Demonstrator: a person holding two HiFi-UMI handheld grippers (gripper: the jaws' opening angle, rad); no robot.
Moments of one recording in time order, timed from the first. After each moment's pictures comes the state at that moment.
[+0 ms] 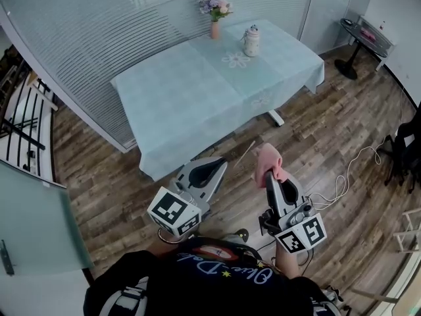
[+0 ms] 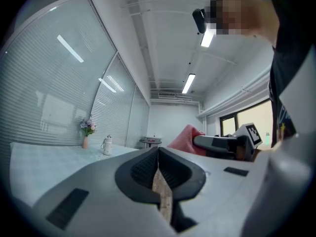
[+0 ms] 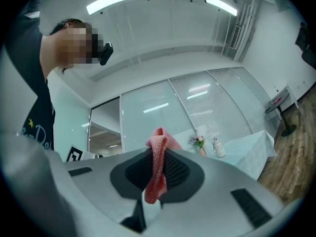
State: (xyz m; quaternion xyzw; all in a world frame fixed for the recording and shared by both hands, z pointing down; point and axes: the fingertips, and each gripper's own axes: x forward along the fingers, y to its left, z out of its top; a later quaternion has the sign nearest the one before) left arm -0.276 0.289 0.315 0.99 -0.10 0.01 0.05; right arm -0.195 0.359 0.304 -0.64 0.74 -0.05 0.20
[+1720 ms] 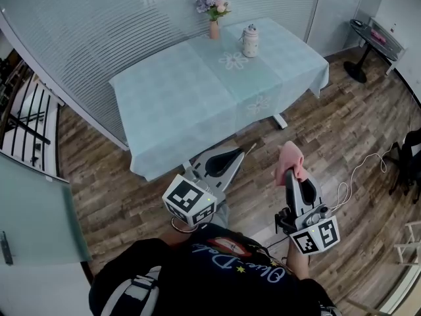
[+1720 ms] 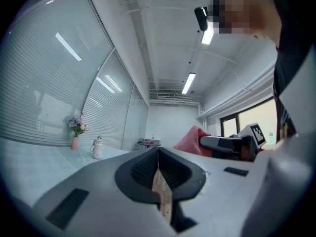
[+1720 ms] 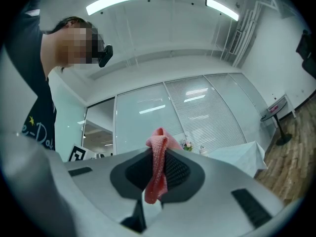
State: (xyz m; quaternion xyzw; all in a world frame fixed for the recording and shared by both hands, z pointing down) left arm -0.160 0.279 0.321 0.99 -0.10 0.00 0.05; right arm -0.078 0.367 0.309 -0.66 0.73 -0.03 0.19
